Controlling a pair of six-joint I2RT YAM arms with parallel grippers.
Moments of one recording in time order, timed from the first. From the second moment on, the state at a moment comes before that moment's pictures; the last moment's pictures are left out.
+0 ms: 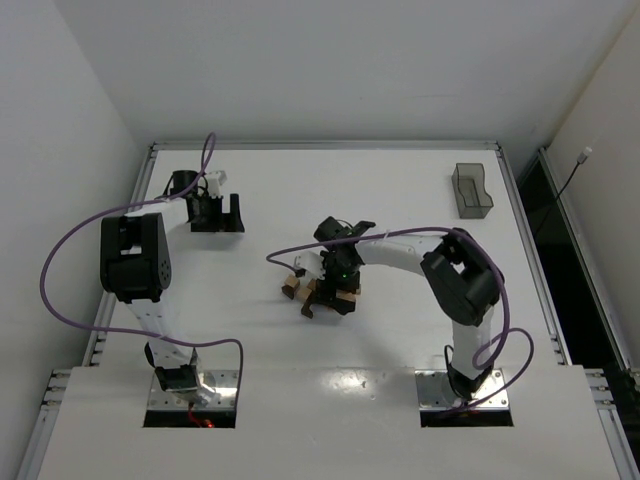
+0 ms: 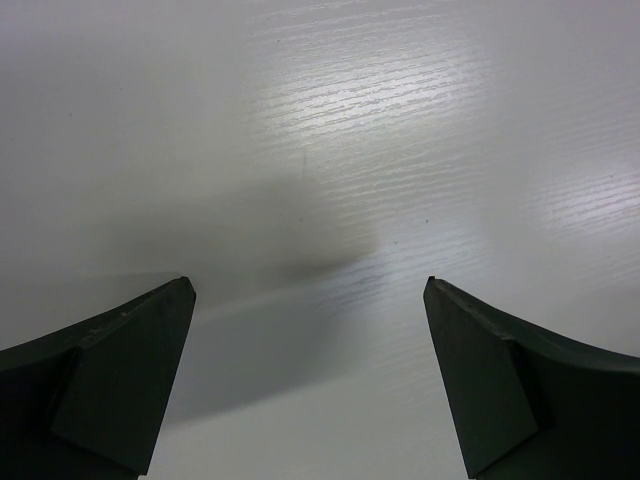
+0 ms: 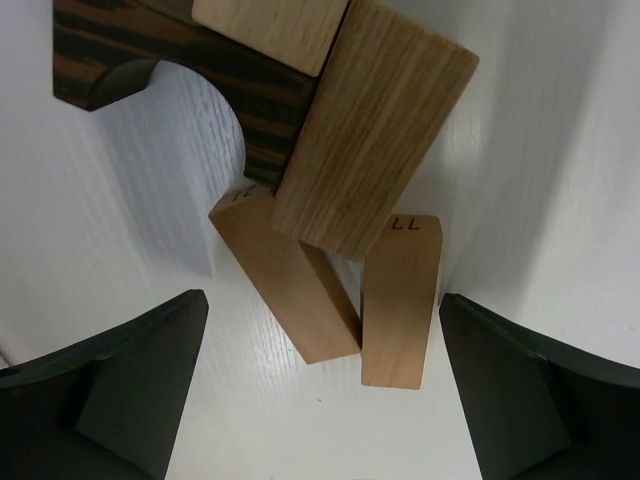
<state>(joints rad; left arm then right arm) 0.11 1.91 1.20 -0.28 0.37 0.07 0.76 1.92 1.21 -0.68 -0.25 -0.65</state>
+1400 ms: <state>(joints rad) 0.11 1.93 1.24 -0.31 0.34 0.08 0.82 1.91 1.15 -0.59 -0.11 -0.55</state>
